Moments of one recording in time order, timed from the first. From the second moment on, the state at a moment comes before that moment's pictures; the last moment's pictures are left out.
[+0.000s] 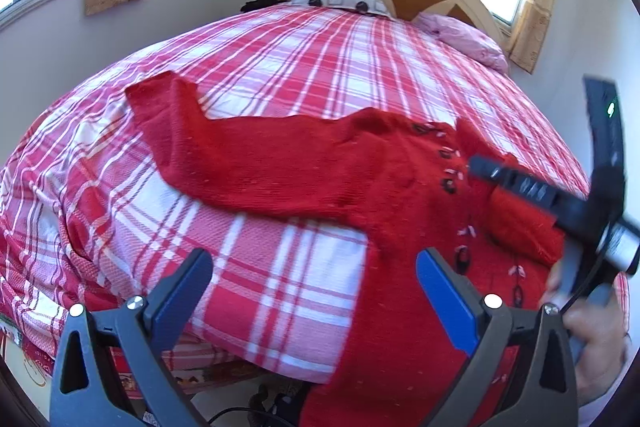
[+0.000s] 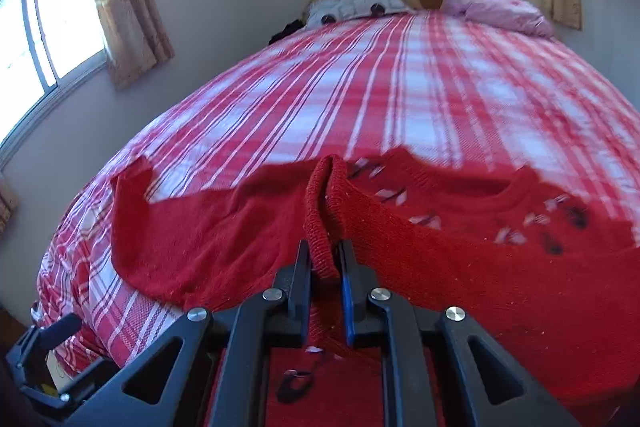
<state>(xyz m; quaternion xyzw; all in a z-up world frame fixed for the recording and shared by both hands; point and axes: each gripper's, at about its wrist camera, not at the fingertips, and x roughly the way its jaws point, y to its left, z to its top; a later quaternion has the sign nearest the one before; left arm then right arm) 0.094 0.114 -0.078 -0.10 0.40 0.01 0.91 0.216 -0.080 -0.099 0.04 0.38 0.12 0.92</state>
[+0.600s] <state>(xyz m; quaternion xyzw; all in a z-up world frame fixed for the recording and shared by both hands) 0.098 0.106 -0.093 -0.07 0.42 0.00 0.91 0.188 -0.104 -0.100 0.15 0.35 0.21 0.90</state>
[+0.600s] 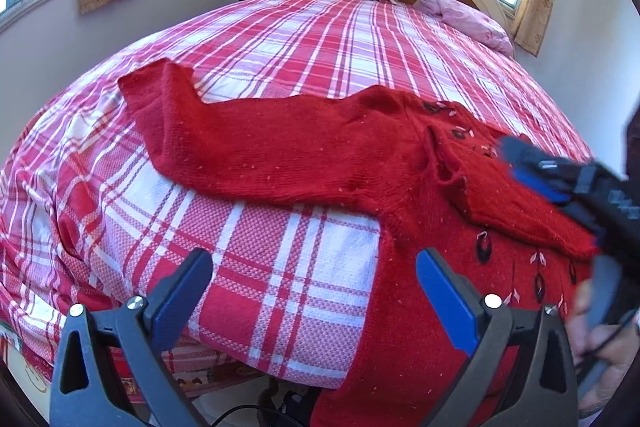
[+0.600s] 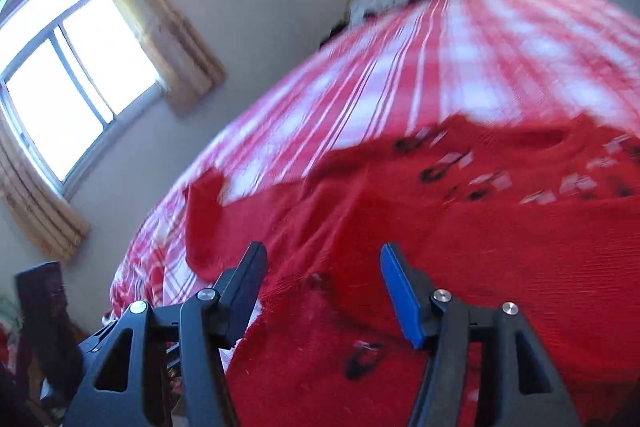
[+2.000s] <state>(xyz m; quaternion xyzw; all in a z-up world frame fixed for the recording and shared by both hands) 0.181 0.042 -0.105 -0.10 0.45 -0.13 0.88 0.088 -0.288 -0.095 0.16 0.32 -0.05 0.93</state>
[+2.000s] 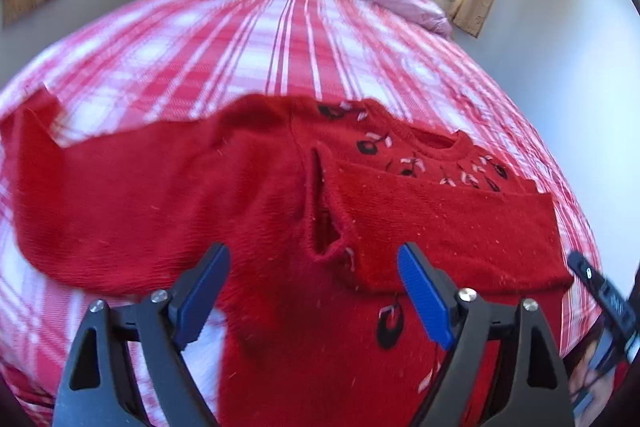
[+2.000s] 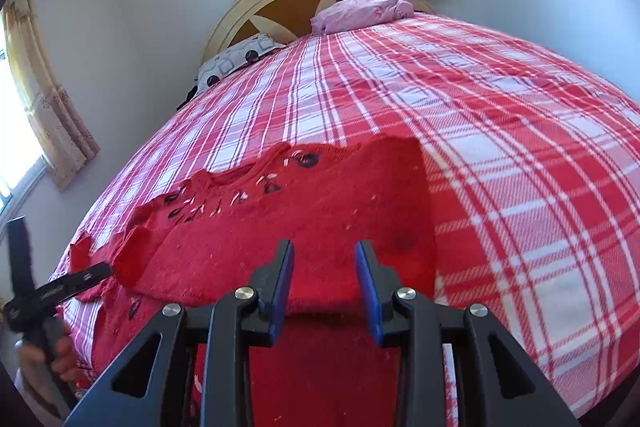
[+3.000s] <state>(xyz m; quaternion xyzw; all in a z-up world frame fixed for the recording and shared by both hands) 0.176 0.068 -0.059 -0.17 0.37 -0.11 0.91 0.096 -0.267 -0.123 0.13 0.33 -0.03 0.93</state>
